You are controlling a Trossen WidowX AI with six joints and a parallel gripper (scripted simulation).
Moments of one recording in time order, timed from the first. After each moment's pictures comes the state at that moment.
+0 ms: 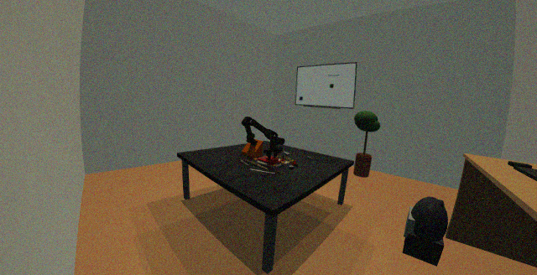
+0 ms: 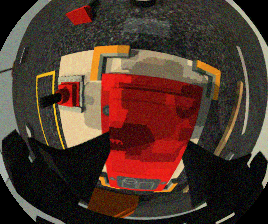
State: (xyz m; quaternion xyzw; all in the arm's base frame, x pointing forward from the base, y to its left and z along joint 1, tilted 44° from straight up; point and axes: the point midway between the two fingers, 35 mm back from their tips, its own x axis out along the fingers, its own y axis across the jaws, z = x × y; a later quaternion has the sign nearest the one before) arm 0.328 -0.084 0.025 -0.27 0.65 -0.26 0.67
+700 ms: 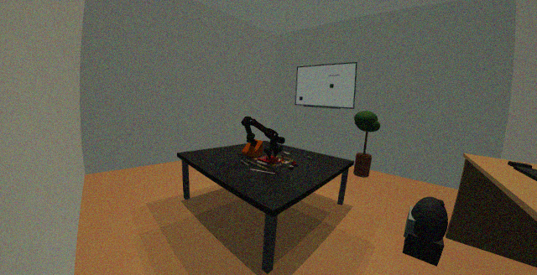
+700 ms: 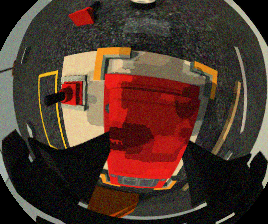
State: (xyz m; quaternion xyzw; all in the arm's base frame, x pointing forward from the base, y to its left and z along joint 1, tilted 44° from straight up) arm 0.328 -0.079 0.031 -0.27 0.65 -0.26 0.66
